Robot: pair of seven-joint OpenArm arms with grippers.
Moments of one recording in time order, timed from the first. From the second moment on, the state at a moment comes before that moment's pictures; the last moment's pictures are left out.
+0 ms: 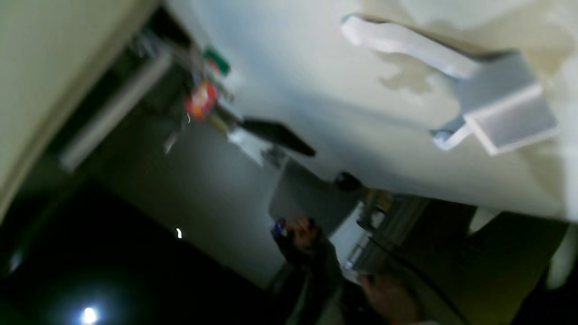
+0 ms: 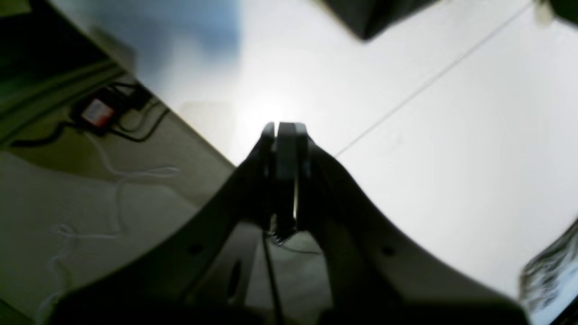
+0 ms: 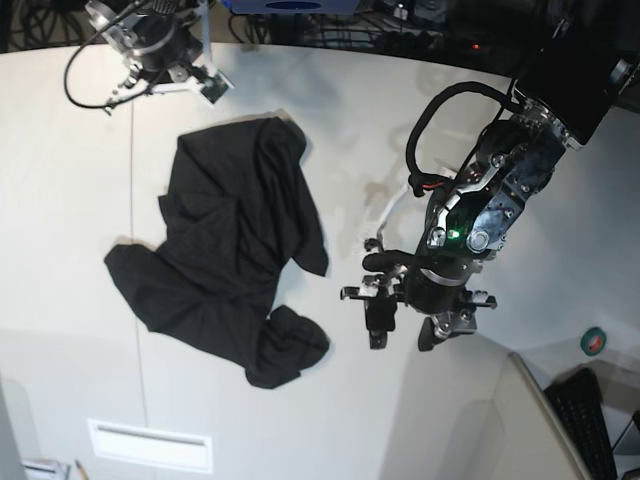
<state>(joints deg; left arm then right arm) -14.0 -27.8 39.5 95.9 -32.9 33.0 23.5 -39.8 -7.4 1.6 116.3 -40.5 40.8 -40.0</state>
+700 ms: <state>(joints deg) -14.3 -27.8 39.5 95.9 -32.9 33.0 23.5 -49.4 -7.2 18.6 111.4 -25.4 40.5 -34.8</state>
